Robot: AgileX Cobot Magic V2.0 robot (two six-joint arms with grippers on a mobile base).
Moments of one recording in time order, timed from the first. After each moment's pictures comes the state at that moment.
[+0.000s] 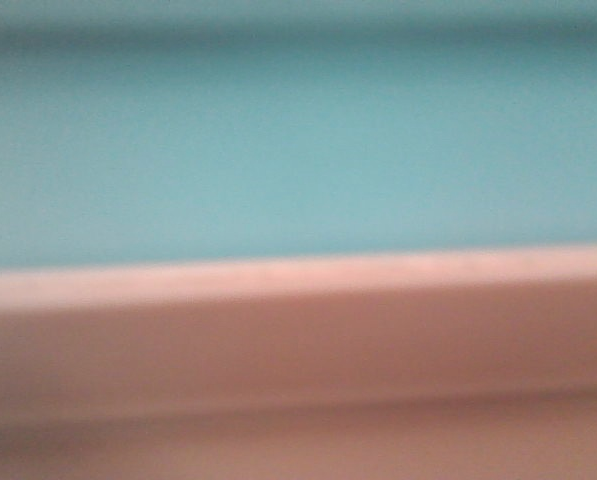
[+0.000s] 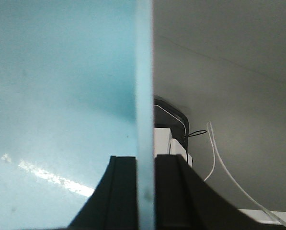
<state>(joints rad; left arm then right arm) -0.79 1.29 -1.14 -0.11 1.27 -0.71 0.83 1.34 -1.19 -0.07 1.25 0.84</state>
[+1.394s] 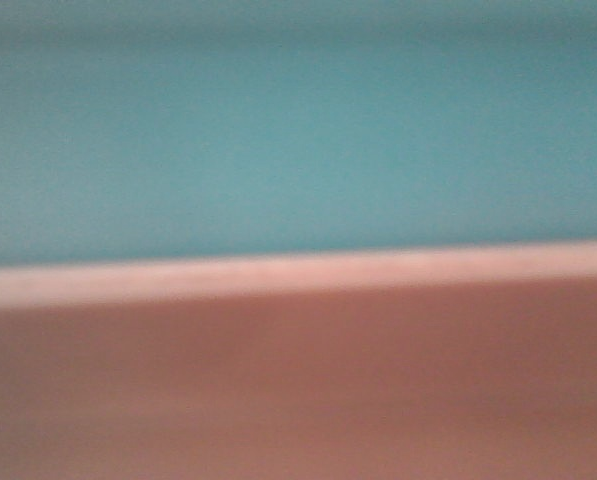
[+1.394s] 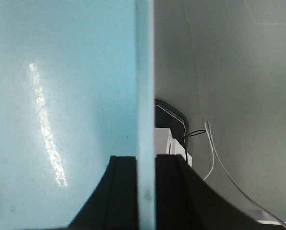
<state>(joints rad) -0.79 1.29 -1.14 -0.11 1.27 -0.71 0.83 1.34 -1.19 -0.07 1.25 0.84</state>
